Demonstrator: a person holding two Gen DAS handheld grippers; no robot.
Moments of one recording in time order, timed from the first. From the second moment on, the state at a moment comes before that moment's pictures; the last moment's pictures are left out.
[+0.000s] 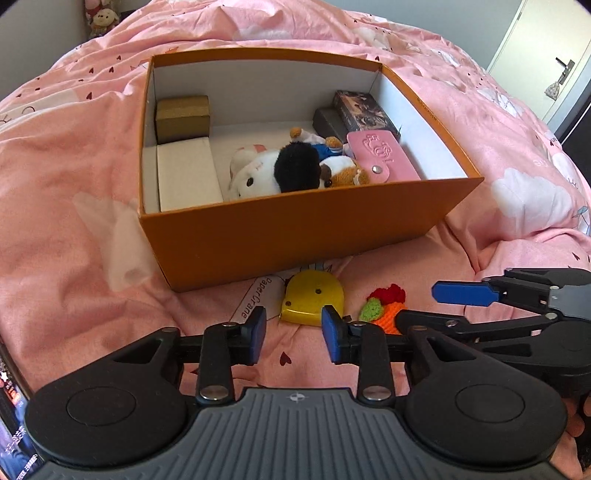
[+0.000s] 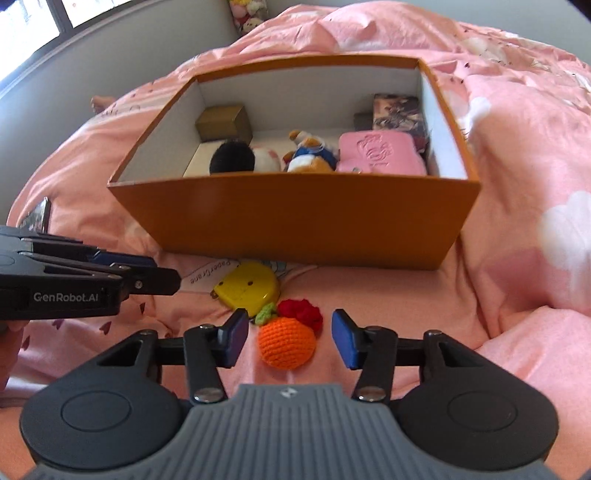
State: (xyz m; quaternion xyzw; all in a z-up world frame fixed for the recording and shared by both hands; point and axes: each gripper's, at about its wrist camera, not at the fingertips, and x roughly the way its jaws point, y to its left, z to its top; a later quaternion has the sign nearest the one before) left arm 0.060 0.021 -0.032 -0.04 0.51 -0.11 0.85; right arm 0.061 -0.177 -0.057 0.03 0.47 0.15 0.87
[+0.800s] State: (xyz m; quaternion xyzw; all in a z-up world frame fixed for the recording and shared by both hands) left arm 0.075 0.017 -0.045 -0.03 0.53 -0.11 0.84; right arm 0.075 -0.183 -0.064 0.00 0.49 0.12 0.87
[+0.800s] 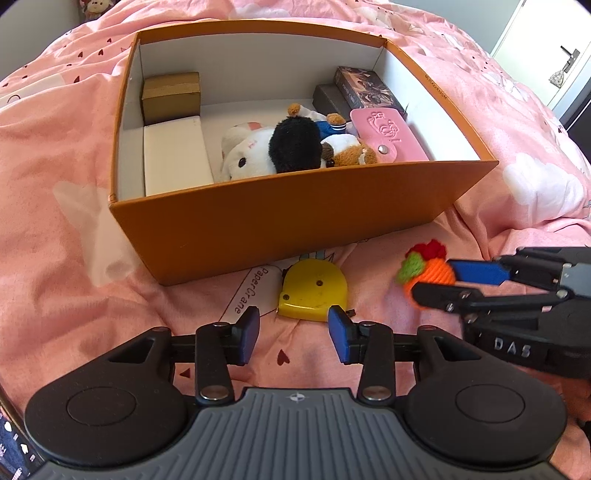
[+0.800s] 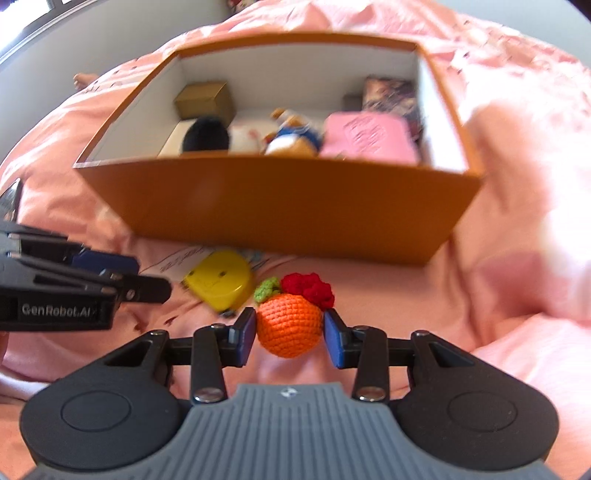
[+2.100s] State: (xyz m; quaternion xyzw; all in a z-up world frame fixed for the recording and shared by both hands) left arm 0.103 -0.015 -0.100 0.00 0.55 -0.13 0.83; right arm 0.095 -0.211 -0.085 0.02 0.50 0.11 0.86
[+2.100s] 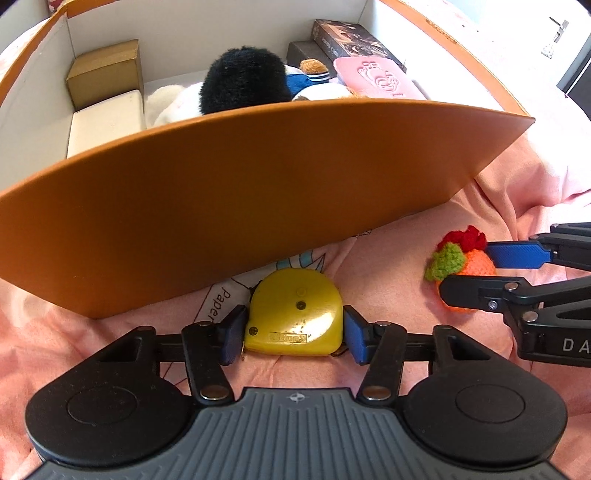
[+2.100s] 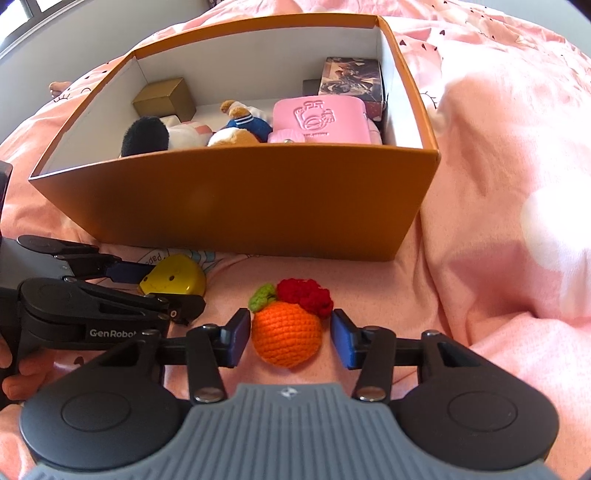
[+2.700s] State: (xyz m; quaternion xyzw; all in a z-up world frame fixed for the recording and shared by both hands) left arm 0.076 -0.018 -0.076 0.00 0.52 -0.13 0.85; right arm 0.091 -0.209 -0.083 0.02 0.50 0.11 0.86
